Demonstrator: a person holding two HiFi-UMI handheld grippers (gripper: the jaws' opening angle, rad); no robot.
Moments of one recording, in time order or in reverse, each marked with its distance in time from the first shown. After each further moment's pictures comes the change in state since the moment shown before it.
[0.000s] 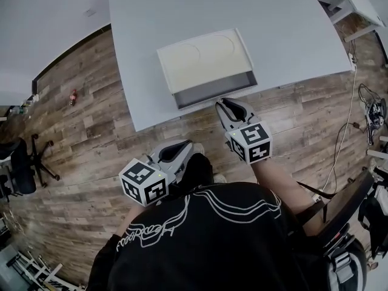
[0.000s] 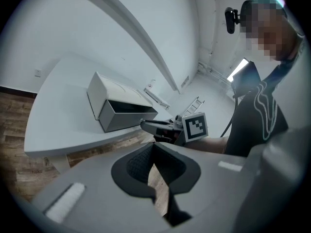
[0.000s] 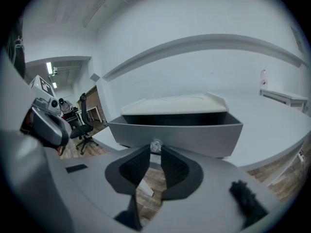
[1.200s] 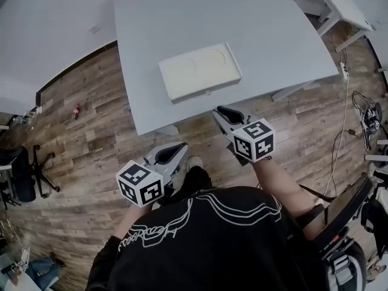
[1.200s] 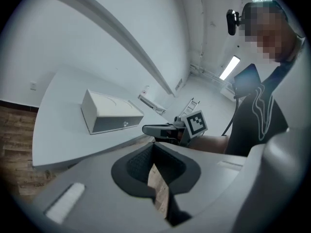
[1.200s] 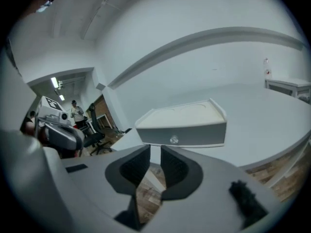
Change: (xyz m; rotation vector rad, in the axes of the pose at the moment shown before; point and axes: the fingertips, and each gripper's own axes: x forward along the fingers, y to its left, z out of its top) left arm -0.023 -0.027 0.022 0.094 -0.066 -0.017; right arm -0.035 0.017 0.029 0.080 -0.016 0.122
